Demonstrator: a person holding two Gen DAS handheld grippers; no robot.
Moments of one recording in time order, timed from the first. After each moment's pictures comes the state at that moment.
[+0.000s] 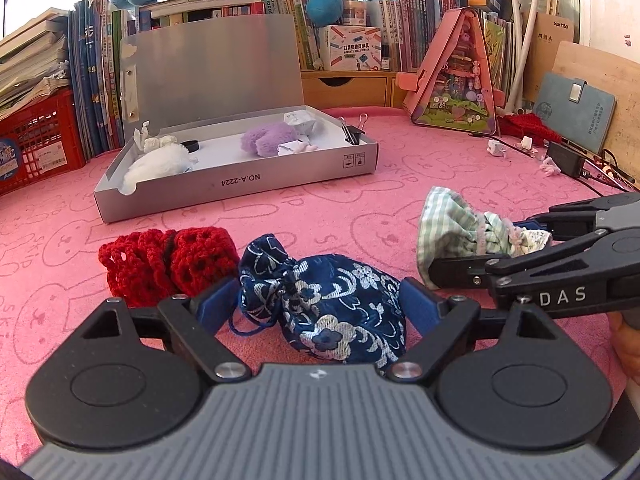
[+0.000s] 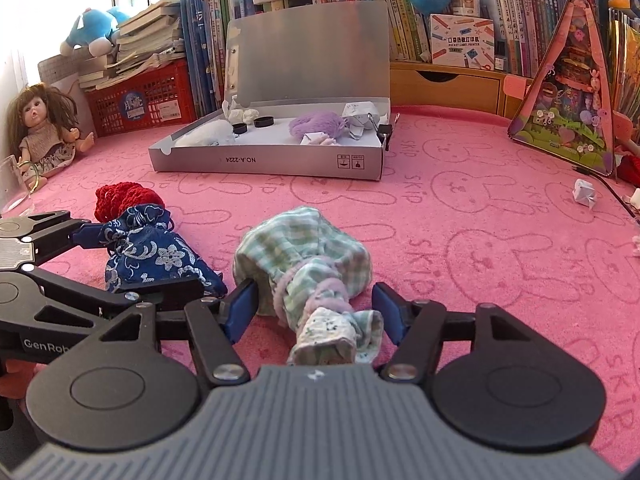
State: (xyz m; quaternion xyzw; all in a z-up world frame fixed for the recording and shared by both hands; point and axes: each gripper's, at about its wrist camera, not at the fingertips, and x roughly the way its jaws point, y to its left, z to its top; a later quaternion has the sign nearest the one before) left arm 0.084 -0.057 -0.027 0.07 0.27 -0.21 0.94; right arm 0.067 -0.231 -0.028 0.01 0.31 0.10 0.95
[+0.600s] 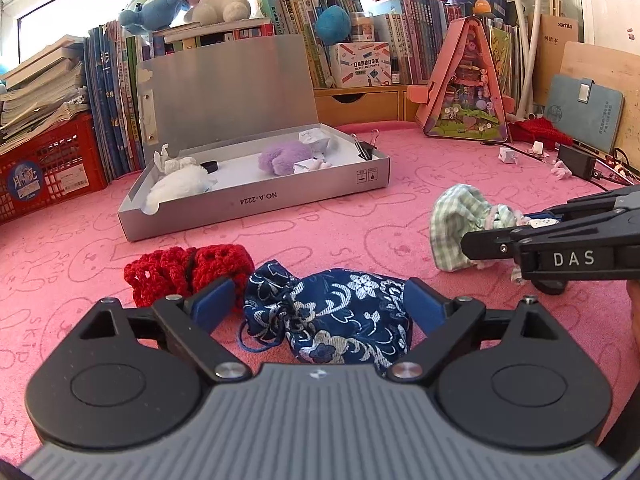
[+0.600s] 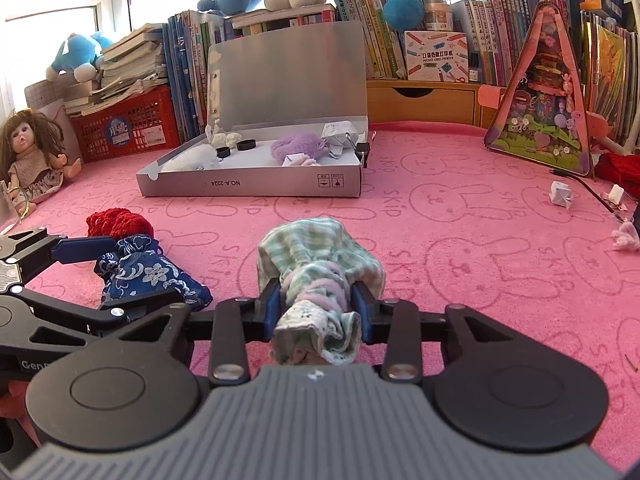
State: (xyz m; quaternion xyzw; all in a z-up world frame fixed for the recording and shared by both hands) left arm 0.071 -0.059 -0.022 0.09 0.23 -0.18 0.95; right arm 0.055 -0.239 -0.015 0.03 0.27 0.06 0.96
